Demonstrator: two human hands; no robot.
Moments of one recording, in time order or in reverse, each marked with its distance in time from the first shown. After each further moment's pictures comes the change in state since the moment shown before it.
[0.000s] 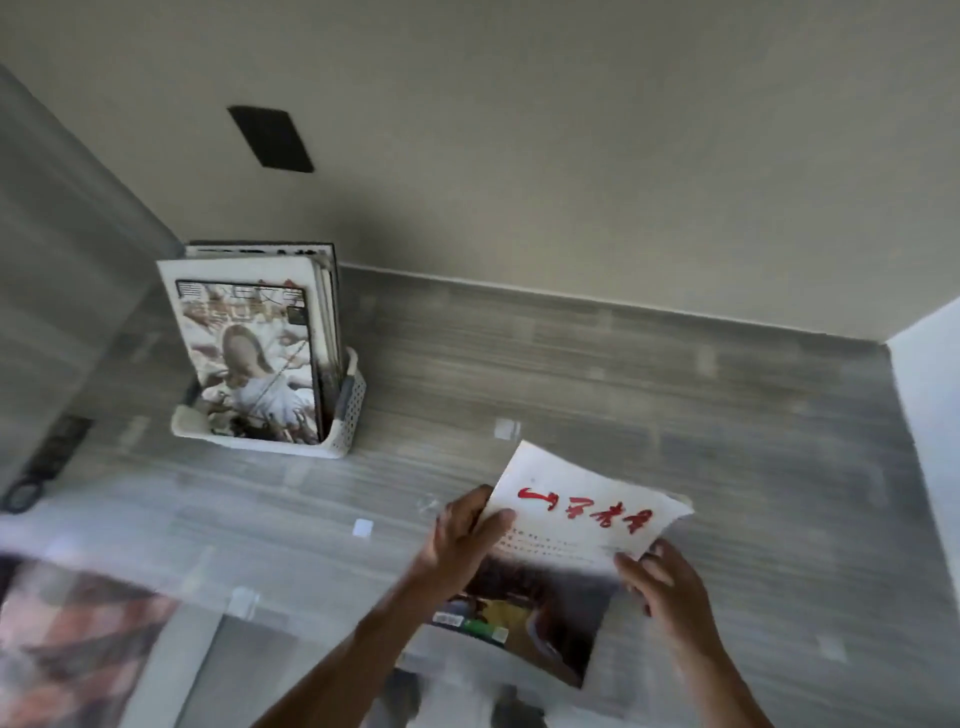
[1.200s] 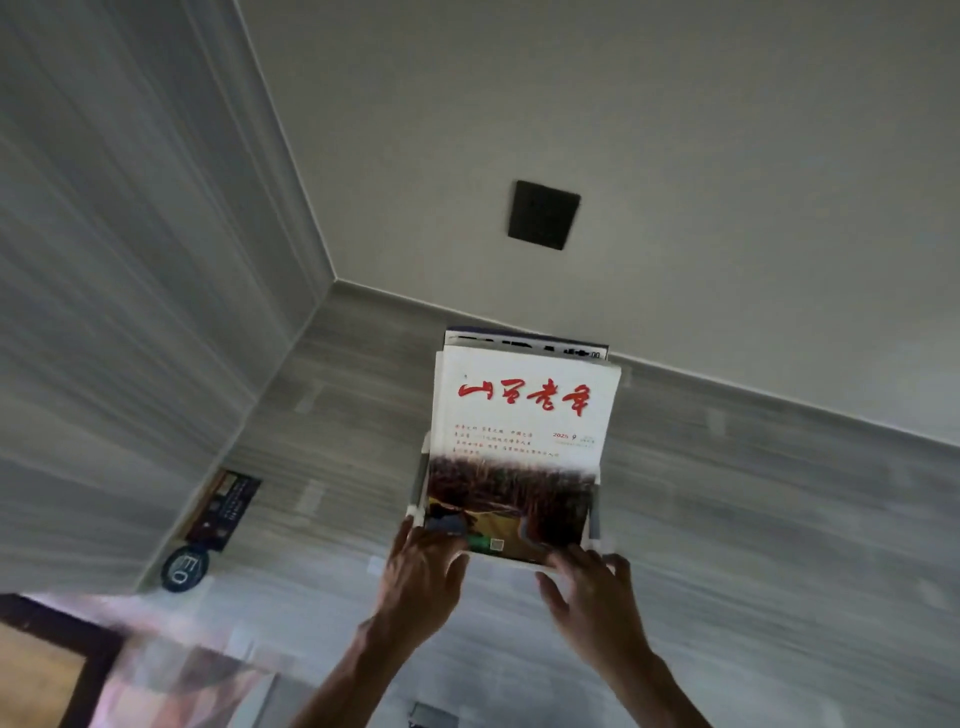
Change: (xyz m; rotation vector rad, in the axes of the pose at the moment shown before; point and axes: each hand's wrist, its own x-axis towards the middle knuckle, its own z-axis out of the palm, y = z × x) left_hand 0.002 -0.104 -0.380 0.790 0.147 0.128; right_hand -0.094 -0.112 0.399 -1.042 -0.109 -0.880
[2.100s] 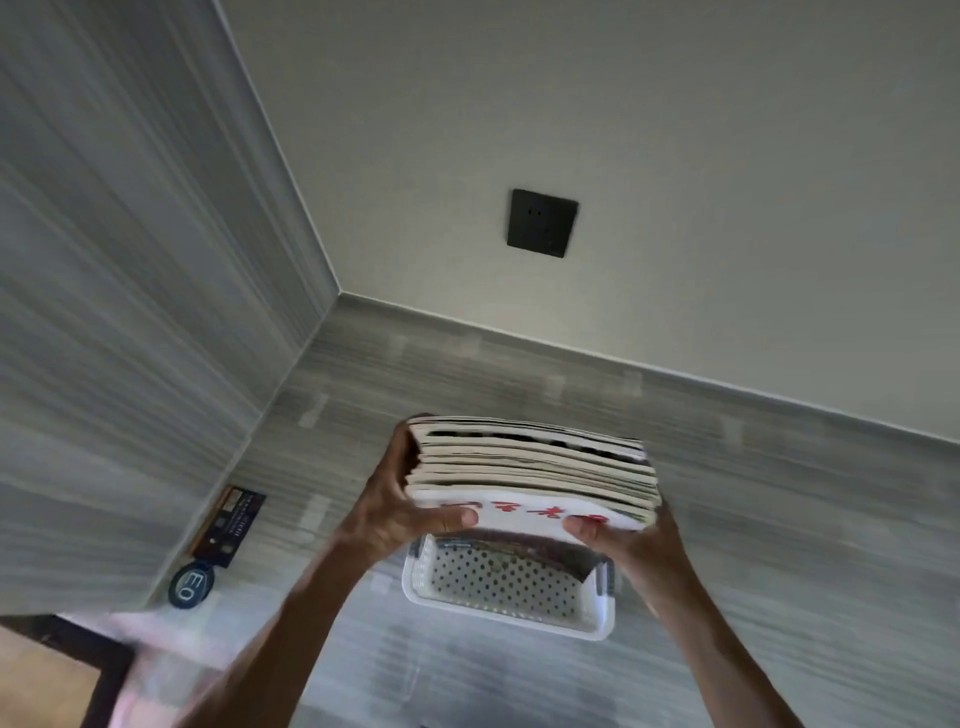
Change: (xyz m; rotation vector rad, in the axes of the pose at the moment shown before) left_hand 0.062 0.011 -0.097 -1.033 -0.088 0.008; right_hand 0.063 0.022 -0.077 1.182 0.027 0.243
